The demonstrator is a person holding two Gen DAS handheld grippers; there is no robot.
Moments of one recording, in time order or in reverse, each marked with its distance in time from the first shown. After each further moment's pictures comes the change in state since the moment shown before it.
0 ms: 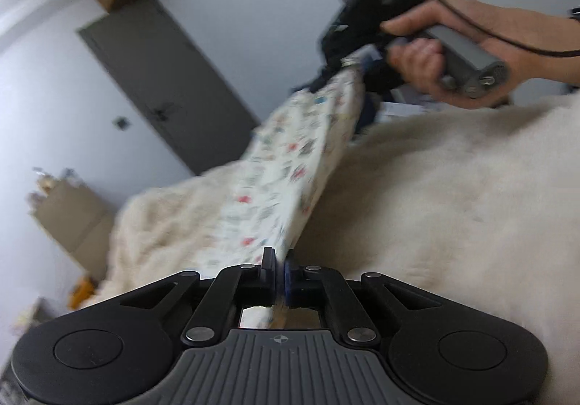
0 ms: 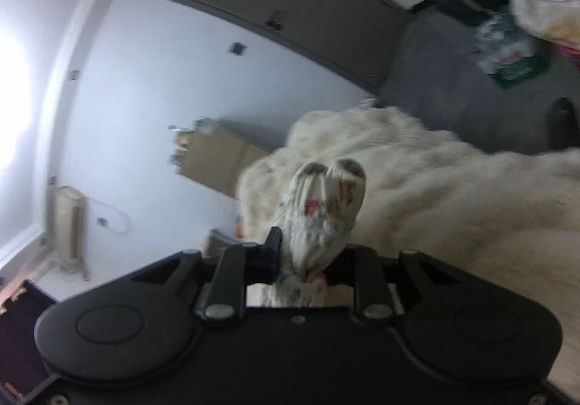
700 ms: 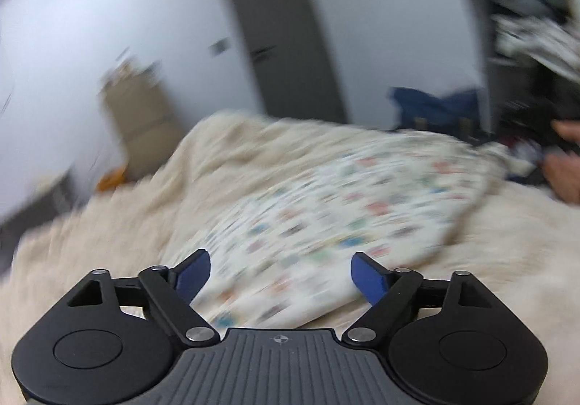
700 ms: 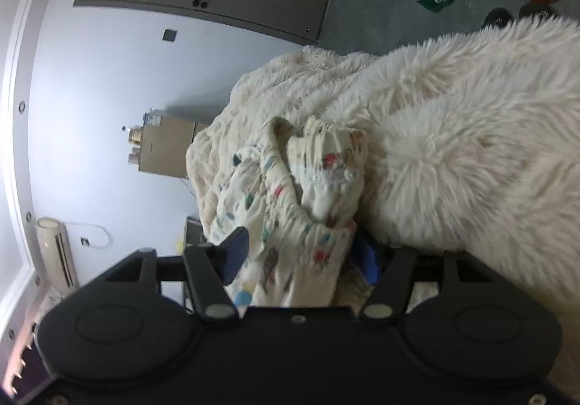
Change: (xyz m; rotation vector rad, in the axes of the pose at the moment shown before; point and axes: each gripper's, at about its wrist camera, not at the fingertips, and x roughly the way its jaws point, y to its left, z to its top) left arm -0.029 0.118 -0.074 -0.592 0.117 0.291; right arm 0.008 -0.050 -0.031 0.202 0.135 -0.039
